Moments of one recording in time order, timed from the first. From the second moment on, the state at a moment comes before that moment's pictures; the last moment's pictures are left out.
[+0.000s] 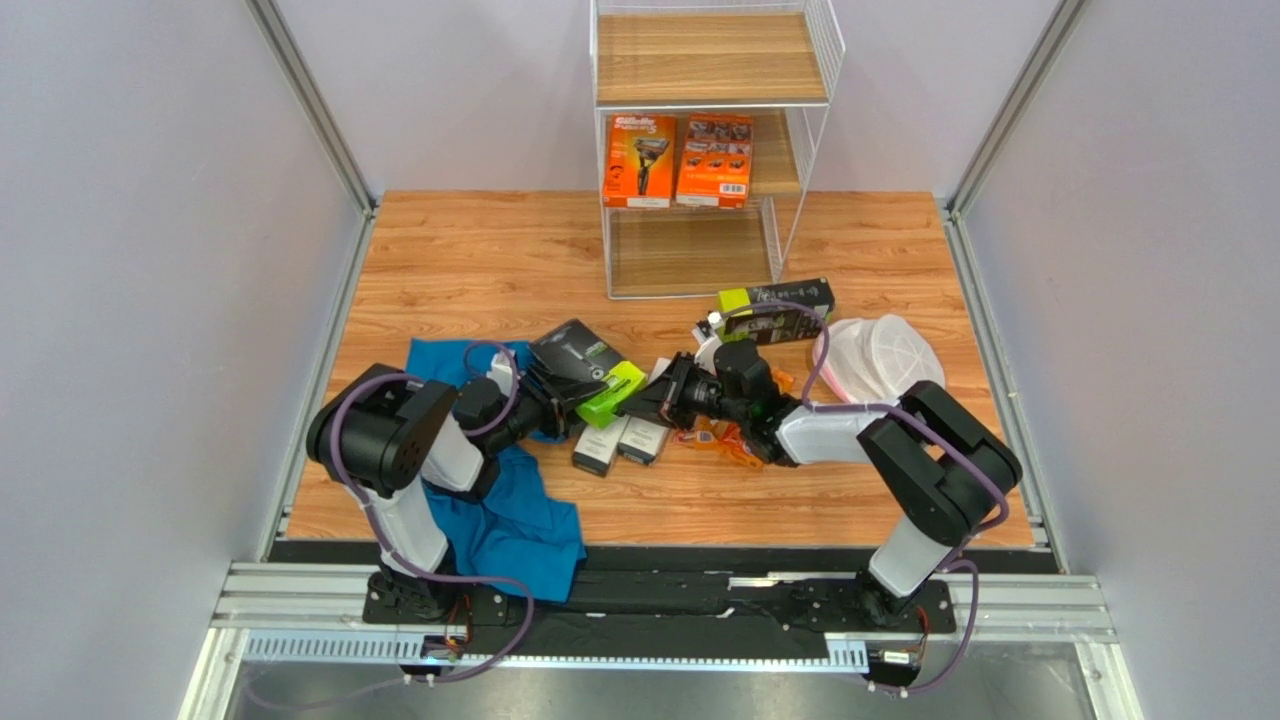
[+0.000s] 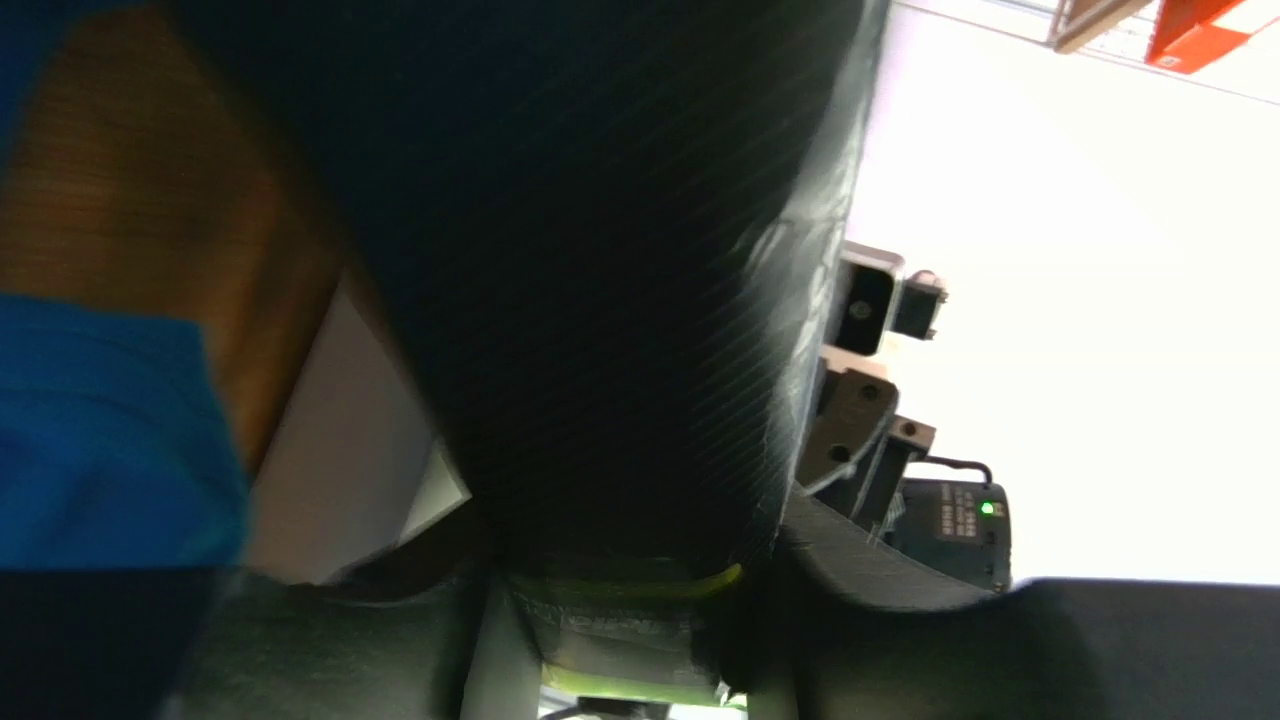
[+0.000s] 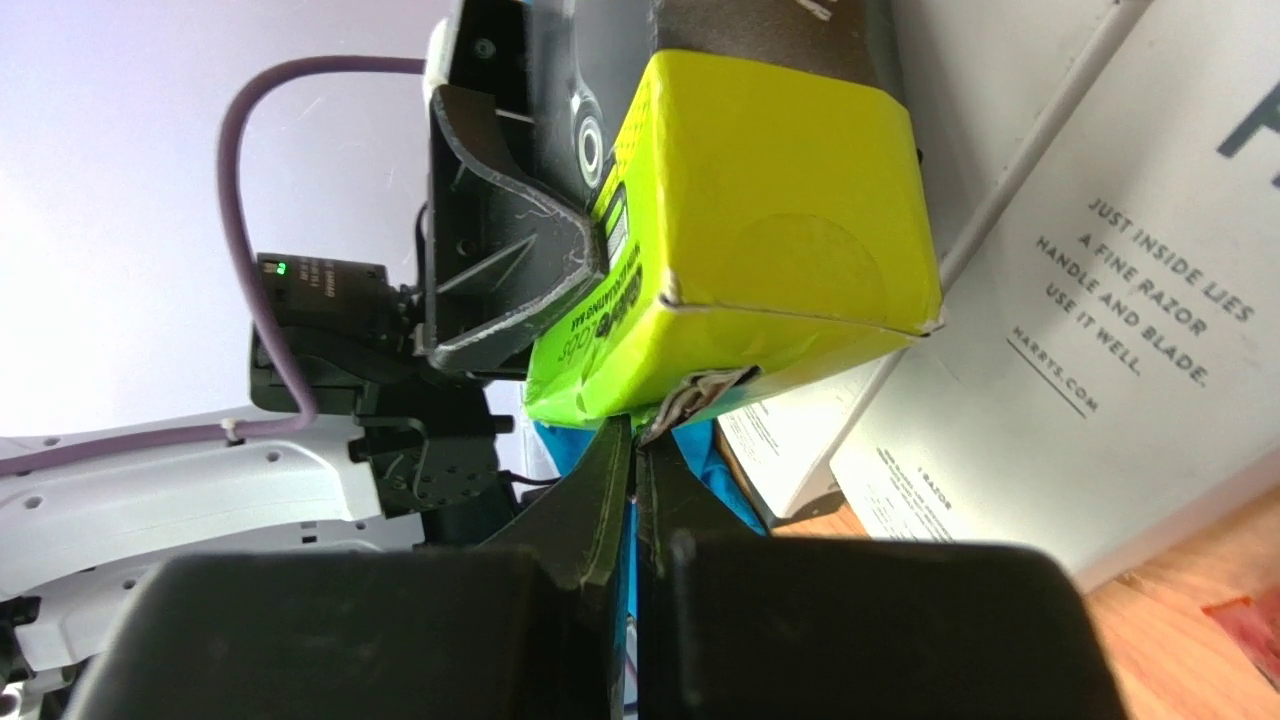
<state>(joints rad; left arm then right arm) -0.31 1.78 0.24 1.32 0.51 -1.60 0.70 1.66 0.66 0.67 -0.41 1.25</state>
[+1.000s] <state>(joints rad) -0.42 1.03 0.47 0.35 0.47 -1.06 0.78 1.22 0.44 0.78 -0.34 1.23</state>
